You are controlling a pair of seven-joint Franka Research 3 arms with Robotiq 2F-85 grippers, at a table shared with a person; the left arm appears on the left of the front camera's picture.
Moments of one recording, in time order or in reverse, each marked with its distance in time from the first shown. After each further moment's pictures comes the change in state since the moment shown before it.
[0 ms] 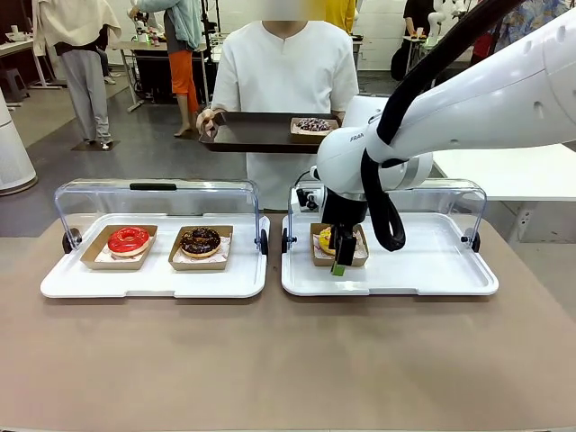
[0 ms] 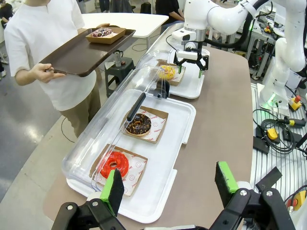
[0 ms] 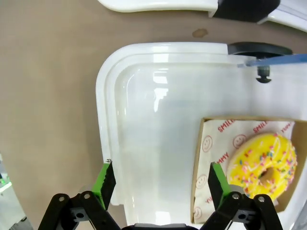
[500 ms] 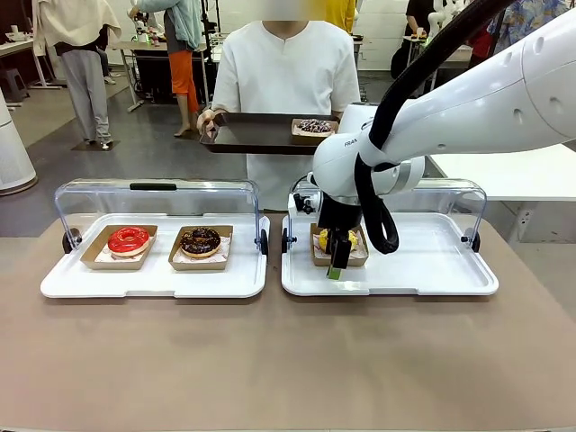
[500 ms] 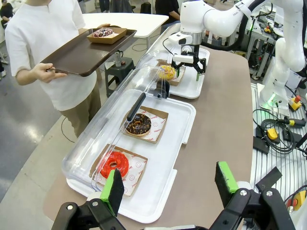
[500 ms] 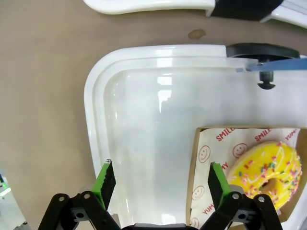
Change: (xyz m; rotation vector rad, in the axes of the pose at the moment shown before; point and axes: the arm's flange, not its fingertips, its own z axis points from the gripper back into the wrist) left arm 0.000 0.000 0.000 0.000 0.000 0.000; right arm 0.000 -0.011 -0.011 0.019 -0.005 -0.028
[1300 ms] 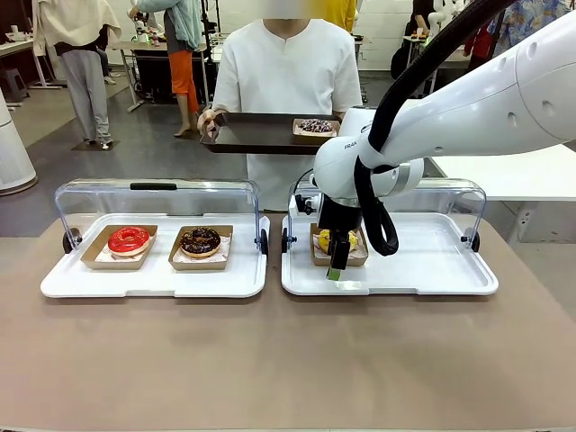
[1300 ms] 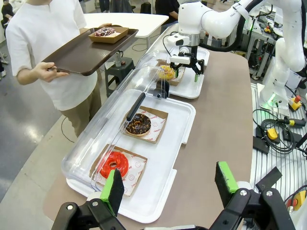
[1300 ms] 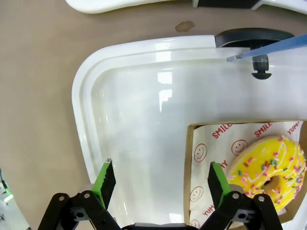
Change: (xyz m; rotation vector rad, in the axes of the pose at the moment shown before) left arm 0.000 0.000 0.000 0.000 0.000 0.000; right arm -0.003 -0.007 -0.008 0.008 0.002 -0.048
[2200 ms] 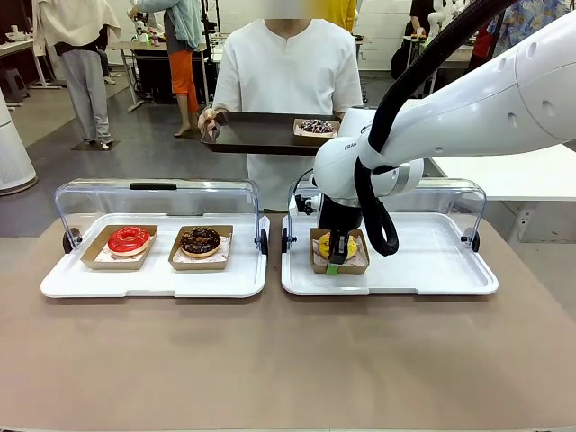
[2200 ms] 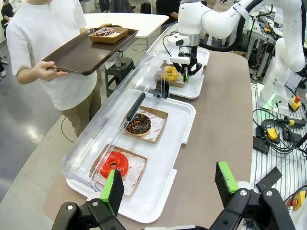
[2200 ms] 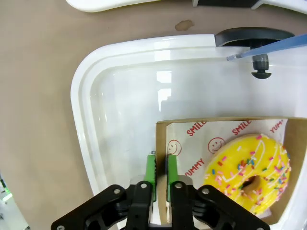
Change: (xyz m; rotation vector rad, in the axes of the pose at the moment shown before) left arm 0.000 0.000 0.000 0.000 0.000 0.000; right arm 0.000 0.000 0.000 -0.005 0.004 0.005
